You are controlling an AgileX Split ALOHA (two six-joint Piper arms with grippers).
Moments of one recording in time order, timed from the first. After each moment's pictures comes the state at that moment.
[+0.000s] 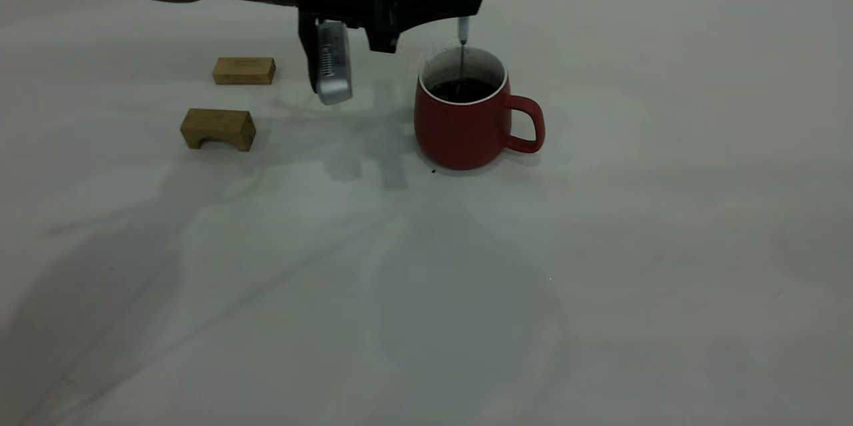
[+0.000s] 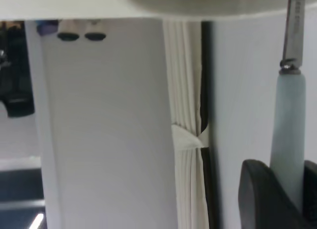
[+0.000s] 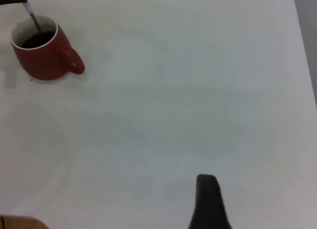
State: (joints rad) left arm -0.25 2.52 -1.54 -1.72 0.96 -0.62; right arm 0.00 0.02 -0.47 0.06 1.14 -0.09
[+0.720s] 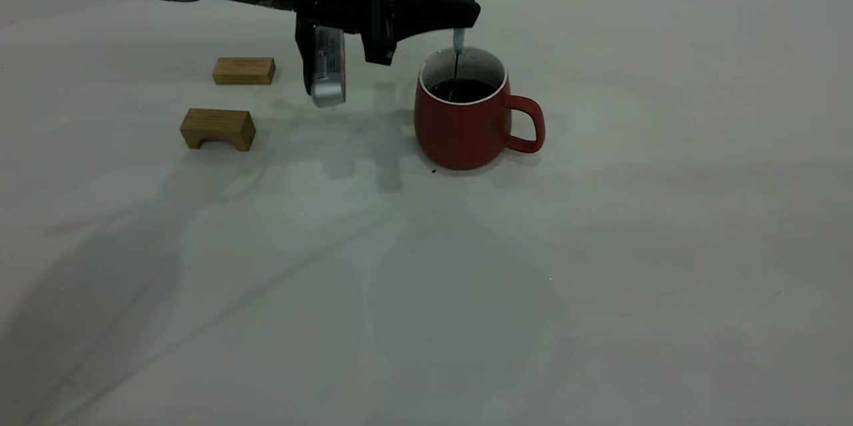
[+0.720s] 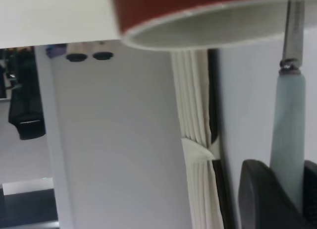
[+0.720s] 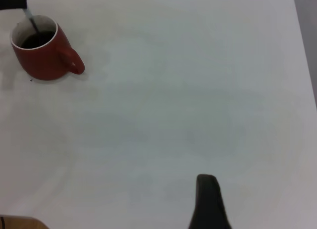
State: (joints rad) left arm -0.25 2.52 -1.54 -1.70 0.93 -0.55; right arm 0.00 0.02 -0.47 0.06 1.14 -0.09
